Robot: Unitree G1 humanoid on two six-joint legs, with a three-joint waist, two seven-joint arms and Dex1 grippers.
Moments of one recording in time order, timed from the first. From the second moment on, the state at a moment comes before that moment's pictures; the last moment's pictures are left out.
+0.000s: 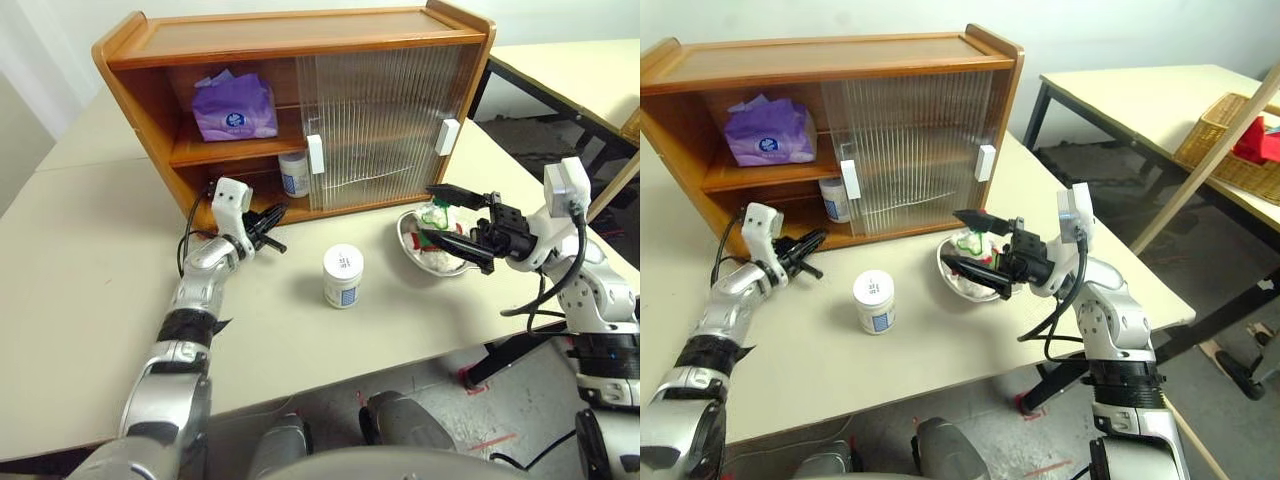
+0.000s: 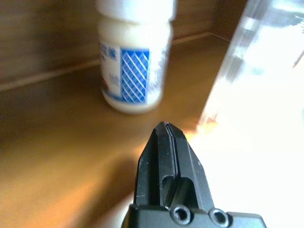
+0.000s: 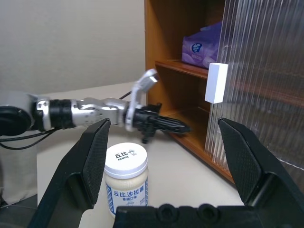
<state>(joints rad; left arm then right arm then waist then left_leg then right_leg) -0.44 0.36 0.10 0.59 -0.21 -0.05 -0.70 -0.33 -0.50 -0.13 0.01 0.67 0.25 1.27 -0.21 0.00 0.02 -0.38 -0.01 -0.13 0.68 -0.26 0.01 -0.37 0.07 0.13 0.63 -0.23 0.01</state>
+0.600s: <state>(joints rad) -0.26 0.56 0.02 0.38 -0.35 0.03 -1.24 -0.41 -0.50 -0.10 0.09 0.66 0.25 1.37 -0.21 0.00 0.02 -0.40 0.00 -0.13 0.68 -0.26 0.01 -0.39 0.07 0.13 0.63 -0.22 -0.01</state>
